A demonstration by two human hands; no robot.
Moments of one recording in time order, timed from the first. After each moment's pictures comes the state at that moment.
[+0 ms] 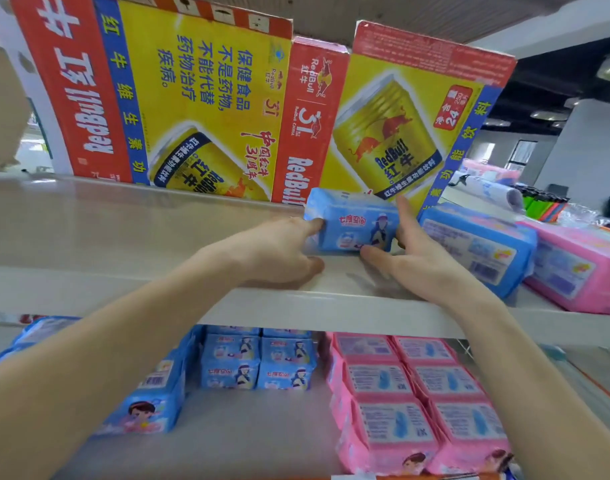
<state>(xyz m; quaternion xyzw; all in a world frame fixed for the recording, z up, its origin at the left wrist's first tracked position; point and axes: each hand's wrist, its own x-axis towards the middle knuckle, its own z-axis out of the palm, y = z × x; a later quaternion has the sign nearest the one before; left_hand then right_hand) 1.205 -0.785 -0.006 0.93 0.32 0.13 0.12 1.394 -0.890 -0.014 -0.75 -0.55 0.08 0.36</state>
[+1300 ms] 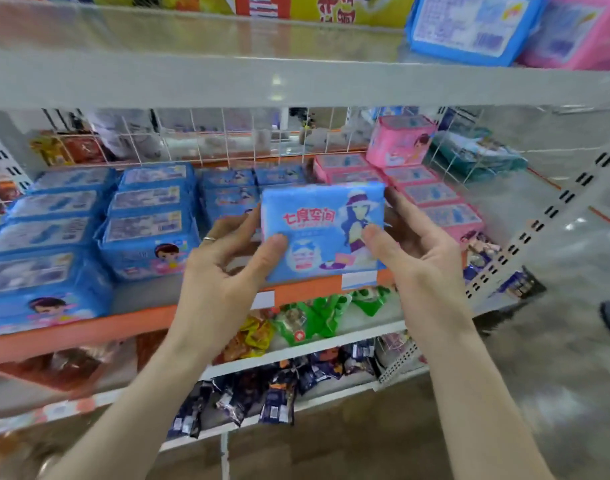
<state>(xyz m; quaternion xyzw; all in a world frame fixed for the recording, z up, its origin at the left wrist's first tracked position) 1.071 -0.913 -0.208 0.68 0.28 0.40 0.54 1.237 -1.035 -0.181 -0.60 -0.34 0.19 0.69</state>
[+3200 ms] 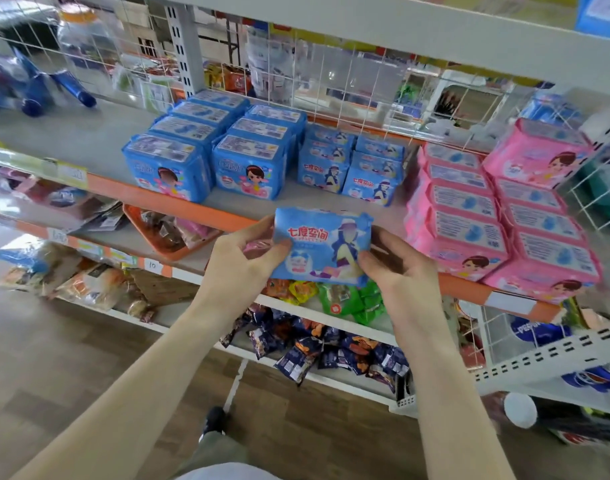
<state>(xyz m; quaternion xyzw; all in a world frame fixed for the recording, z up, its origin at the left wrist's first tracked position) 1.055 -0.995 -0.255 0.55 0.52 0.43 0.49 1.256 -1.042 -0.246 -0.58 -0.44 0.40 0.56</state>
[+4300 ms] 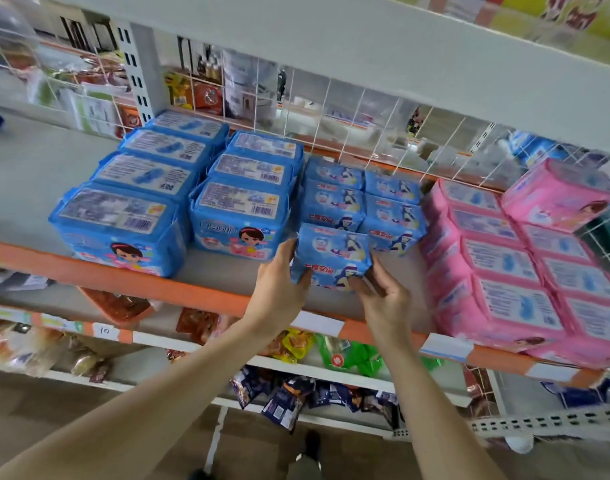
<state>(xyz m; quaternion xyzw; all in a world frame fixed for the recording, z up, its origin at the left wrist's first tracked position) 1.096 -0.802 -0.353 0.66 0.51 0.34 0.44 1.259 -0.865 -0.349 -0.67 -0.41 0.28 0.56</state>
